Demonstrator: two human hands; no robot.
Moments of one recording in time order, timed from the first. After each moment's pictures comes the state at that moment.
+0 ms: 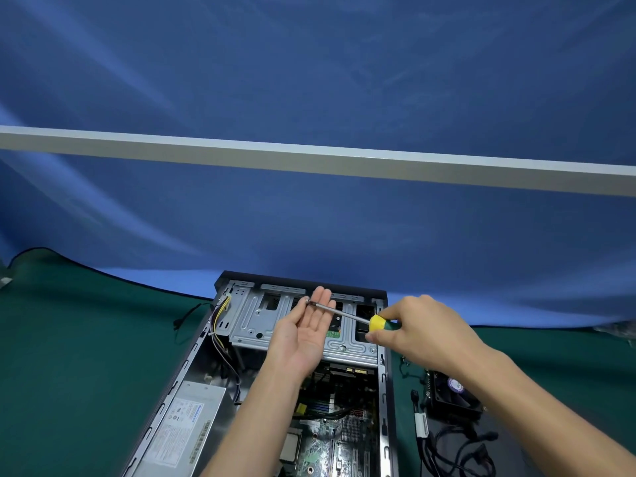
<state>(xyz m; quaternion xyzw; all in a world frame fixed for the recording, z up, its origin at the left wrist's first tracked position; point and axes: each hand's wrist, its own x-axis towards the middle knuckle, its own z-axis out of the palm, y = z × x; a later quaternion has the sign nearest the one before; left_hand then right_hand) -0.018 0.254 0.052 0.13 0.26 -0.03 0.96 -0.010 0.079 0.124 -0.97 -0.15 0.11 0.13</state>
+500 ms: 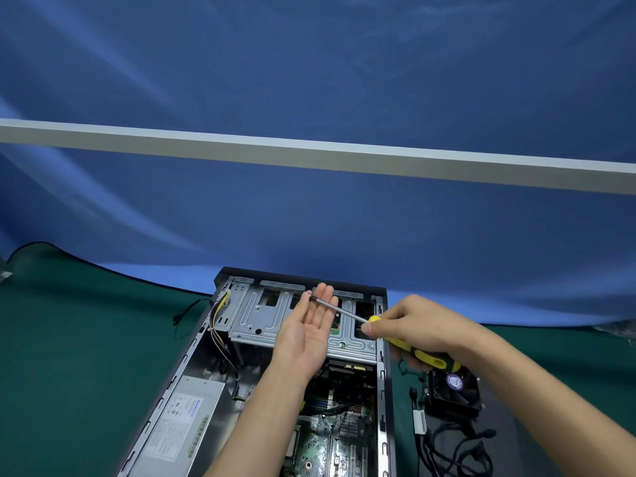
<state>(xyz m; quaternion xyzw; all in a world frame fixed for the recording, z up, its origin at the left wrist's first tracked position) -0.016 0.244 0.048 0.15 0.24 0.00 0.96 -0.001 0.077 0.129 -0.87 -0.07 0.34 0.36</state>
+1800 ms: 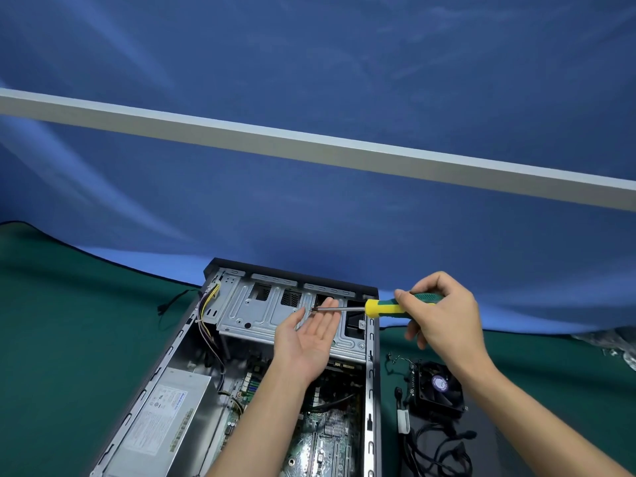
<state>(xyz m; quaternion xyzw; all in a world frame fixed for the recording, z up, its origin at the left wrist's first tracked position) -0.020 0.238 0.027 0.07 0.31 -0.07 0.94 -0.007 0.063 0.101 -0.82 0.03 -0.06 0.57</state>
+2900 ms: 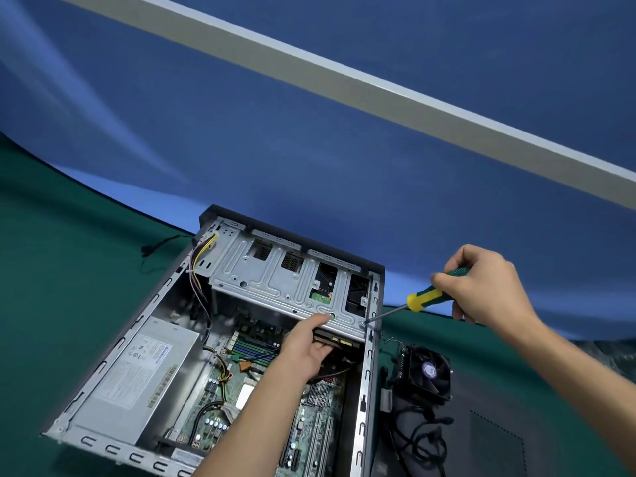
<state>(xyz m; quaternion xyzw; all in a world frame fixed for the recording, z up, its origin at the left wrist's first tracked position) -0.012 0.223 -0.061 0.24 0.41 -0.13 0.87 0.038 0.049 0.117 -0.96 0.01 0.03 0.28</state>
